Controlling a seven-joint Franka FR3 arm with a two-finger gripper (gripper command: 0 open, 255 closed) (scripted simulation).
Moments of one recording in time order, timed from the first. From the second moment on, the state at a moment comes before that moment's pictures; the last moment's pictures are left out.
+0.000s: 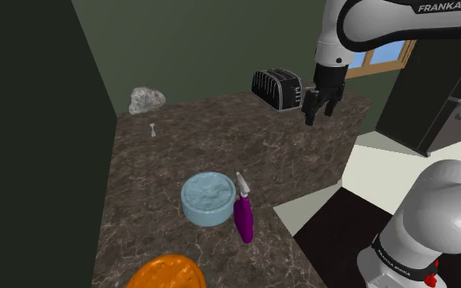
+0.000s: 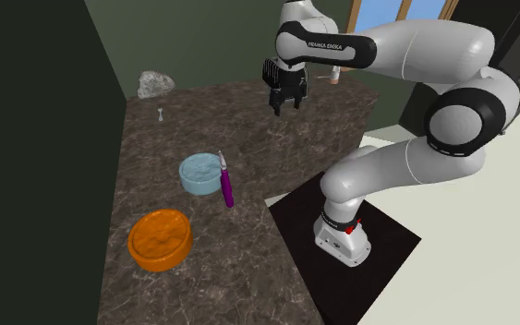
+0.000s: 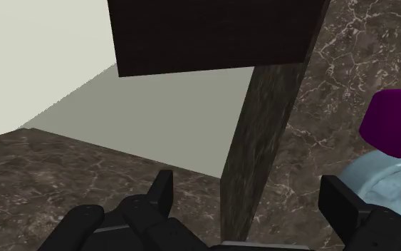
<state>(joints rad) 0.02 -0.76 -0.04 -2.42 -0.03 1.66 0.08</state>
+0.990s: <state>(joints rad) 0.10 -0.39 0.14 -2.37 0.13 1.81 0.36</state>
